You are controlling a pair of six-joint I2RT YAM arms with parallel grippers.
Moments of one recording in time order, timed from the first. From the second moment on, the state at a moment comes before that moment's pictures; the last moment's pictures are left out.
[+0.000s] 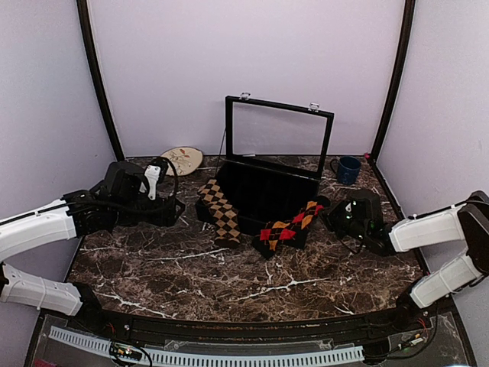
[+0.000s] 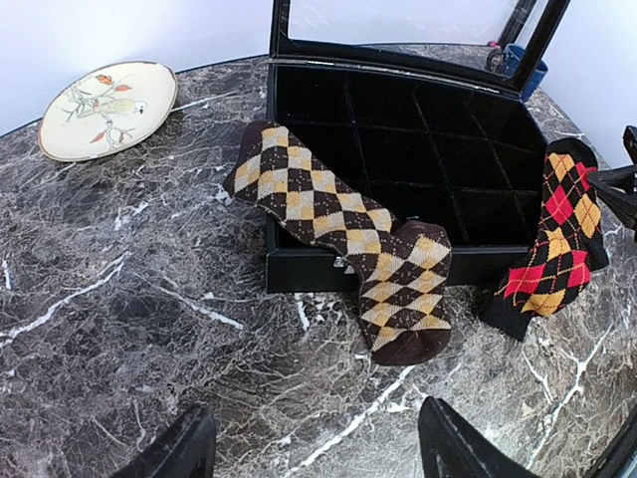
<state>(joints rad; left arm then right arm) -0.72 1.08 0.80 -0.35 -0.18 -0.30 0.55 1.38 0.43 0.50 0.06 1.25</state>
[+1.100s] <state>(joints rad) -0.72 0.69 0.75 -0.55 -0.55 -0.58 1.16 1.76 1.48 -0.10 0.18 0.81</state>
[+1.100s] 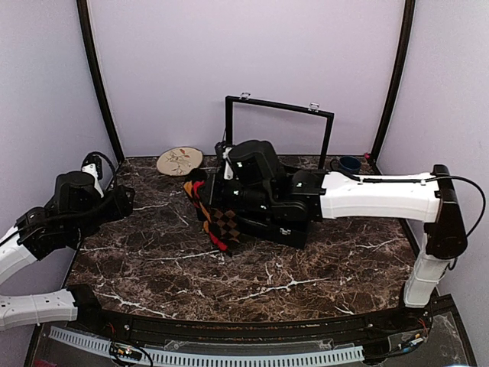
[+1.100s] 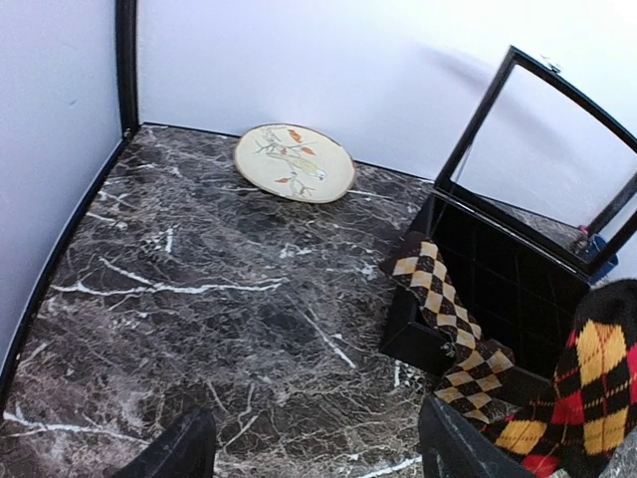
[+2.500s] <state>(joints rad) -0.72 0.70 0.64 -0.64 -0.53 -0.62 1.18 1.79 1.18 0.03 0.22 0.84</state>
